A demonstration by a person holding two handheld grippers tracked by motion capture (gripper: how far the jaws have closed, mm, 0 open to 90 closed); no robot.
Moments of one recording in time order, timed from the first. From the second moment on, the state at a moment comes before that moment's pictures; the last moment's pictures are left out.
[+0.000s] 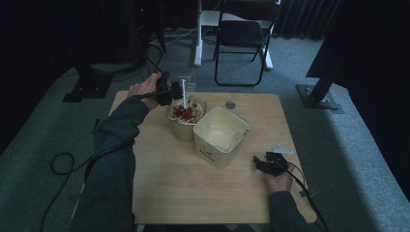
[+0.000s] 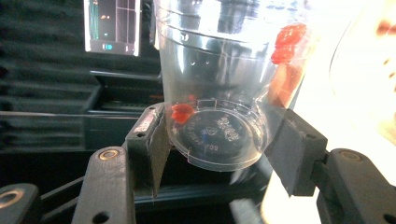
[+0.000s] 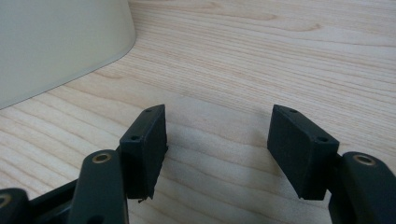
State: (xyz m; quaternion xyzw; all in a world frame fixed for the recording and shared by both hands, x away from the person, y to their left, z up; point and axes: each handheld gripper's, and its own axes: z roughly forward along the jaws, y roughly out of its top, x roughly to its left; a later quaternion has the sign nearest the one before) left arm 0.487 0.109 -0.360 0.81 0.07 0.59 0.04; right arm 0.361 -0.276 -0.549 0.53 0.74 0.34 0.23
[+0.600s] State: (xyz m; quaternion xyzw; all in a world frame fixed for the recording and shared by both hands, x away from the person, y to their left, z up) left arm 0.476 0.114 -0.354 0.84 0.19 0.44 0.26; right arm 0.361 -0.276 -0.549 0.53 0.74 0.34 0.23
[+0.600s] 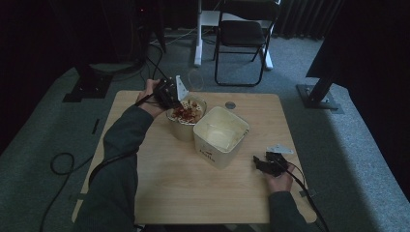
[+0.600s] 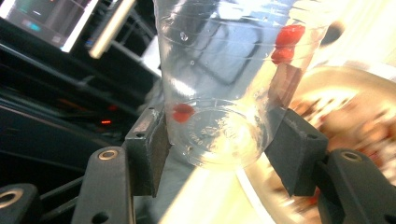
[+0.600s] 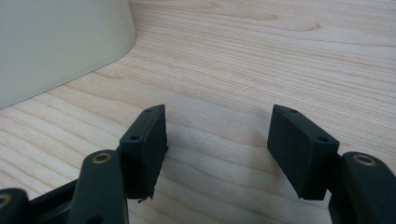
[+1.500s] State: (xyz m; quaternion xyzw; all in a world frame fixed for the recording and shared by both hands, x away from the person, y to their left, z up) left arm 0.466 0.069 -0.347 0.83 0.19 0.27 0.45; right arm 0.361 -0.276 -0.549 0.53 0.74 0.34 0.23
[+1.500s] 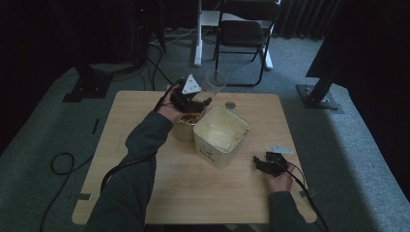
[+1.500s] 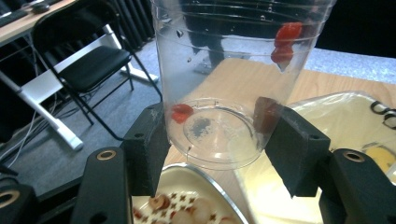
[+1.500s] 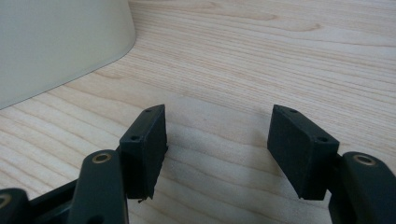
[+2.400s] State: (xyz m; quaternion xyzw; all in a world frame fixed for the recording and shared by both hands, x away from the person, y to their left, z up) left arm 0.466 0.048 -0.353 0.86 0.16 0.23 0.42; right arm 0.361 -0.276 -0.549 0.53 0.74 0.34 0.23
